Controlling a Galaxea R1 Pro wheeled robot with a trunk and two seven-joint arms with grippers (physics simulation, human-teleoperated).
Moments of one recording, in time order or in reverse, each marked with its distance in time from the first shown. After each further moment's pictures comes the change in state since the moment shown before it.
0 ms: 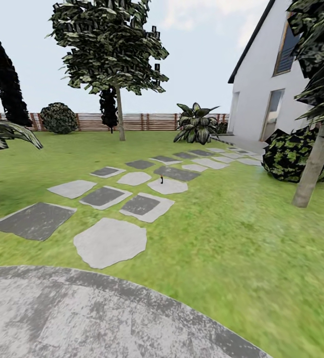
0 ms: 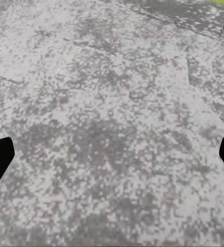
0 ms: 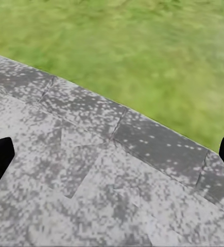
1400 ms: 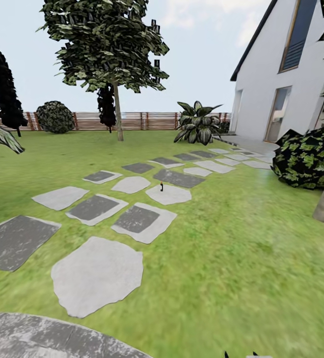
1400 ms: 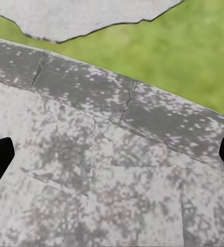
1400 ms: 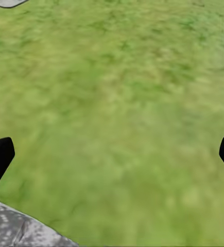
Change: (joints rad) left arm 0.000 -0.005 -0.003 0.001 -0.013 0.000 0.000; right arm 0.000 -0.002 -0.004 -0.055 -0.024 0.000 -0.002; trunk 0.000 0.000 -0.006
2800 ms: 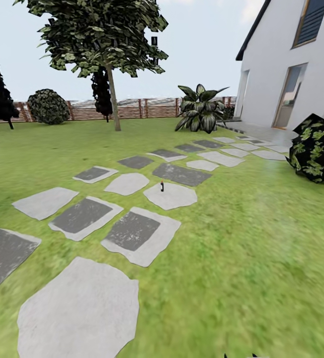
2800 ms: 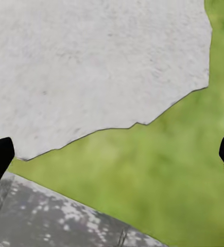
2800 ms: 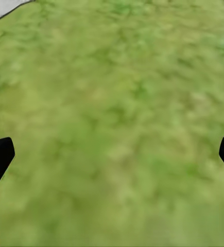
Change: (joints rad) left arm 0.000 0.000 0.000 0.000 0.001 0.000 0.000; right arm 0.000 0.001 0.006 0.010 0.005 0.001 0.003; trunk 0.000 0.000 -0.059
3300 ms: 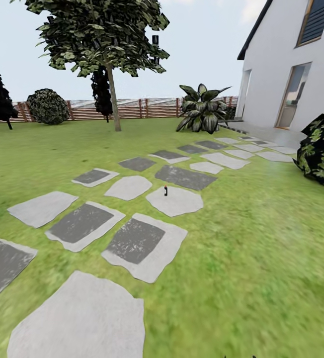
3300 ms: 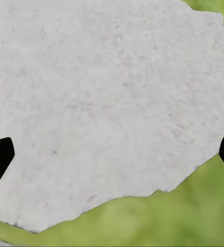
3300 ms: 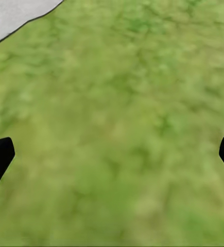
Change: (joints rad) left arm 0.000 0.000 0.000 0.000 0.000 0.000 0.000; right arm 0.000 -0.001 0.001 0.014 0.003 -0.001 0.001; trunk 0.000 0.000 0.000
